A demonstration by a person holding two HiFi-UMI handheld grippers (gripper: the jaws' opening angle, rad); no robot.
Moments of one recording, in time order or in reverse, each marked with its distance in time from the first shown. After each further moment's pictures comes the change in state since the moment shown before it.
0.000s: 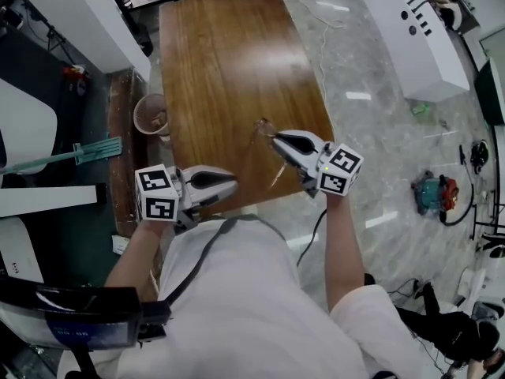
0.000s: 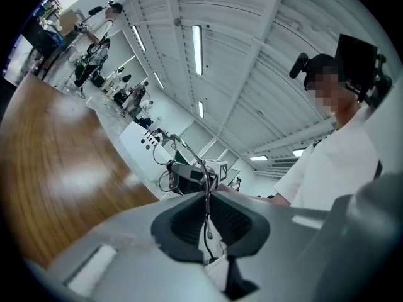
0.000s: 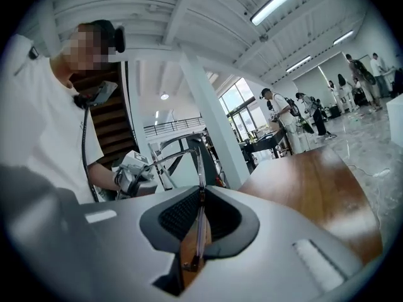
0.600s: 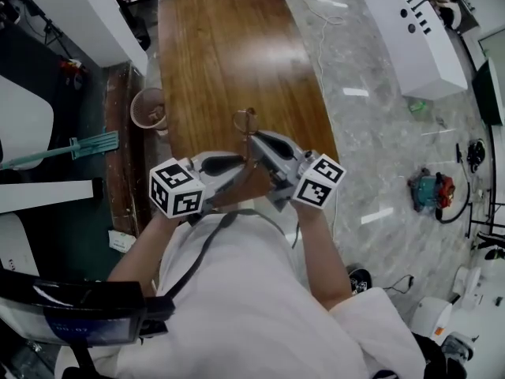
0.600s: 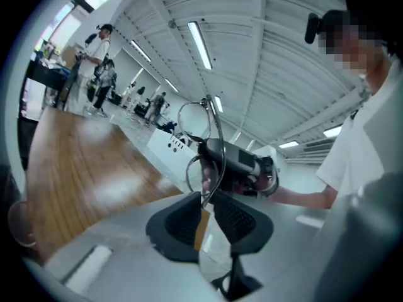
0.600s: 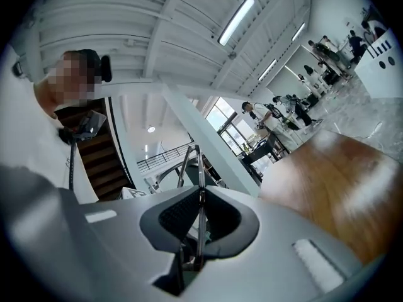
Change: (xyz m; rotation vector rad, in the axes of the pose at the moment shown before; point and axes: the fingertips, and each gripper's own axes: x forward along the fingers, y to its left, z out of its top) left arm 0.021 0.040 0.000 0.091 0.041 0.283; right arm 0.035 0.050 0.034 0.251 -0.250 -0.032
